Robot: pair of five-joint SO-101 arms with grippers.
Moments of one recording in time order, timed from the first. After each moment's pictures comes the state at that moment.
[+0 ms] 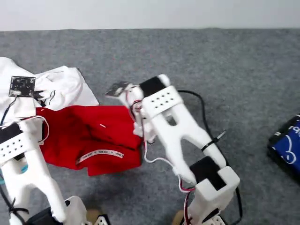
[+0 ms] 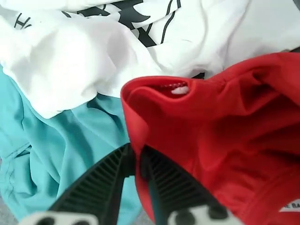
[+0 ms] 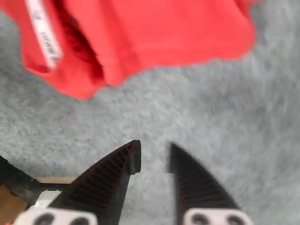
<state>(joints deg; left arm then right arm) -34.7 -23.7 40.6 57.8 -21.1 -36.3 12.0 -10.2 100.0 26.9</state>
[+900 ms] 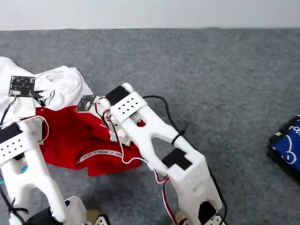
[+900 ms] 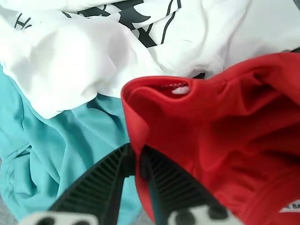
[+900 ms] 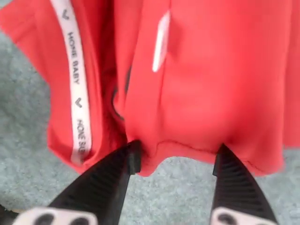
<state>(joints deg) -34.7 -23.5 40.6 57.8 -21.1 -44.4 33.1 -25.7 95.4 29.5</state>
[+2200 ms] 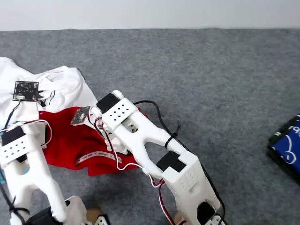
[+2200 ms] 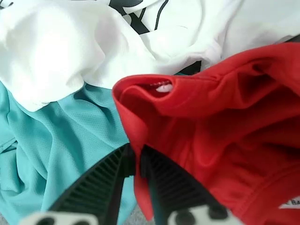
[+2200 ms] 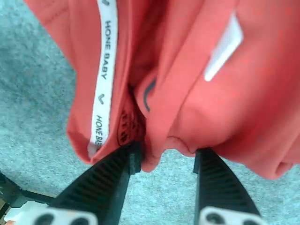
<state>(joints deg) -34.7 -23.5 44.8 55.3 -21.1 -48.4 34.1 -25.7 99.9 29.5</state>
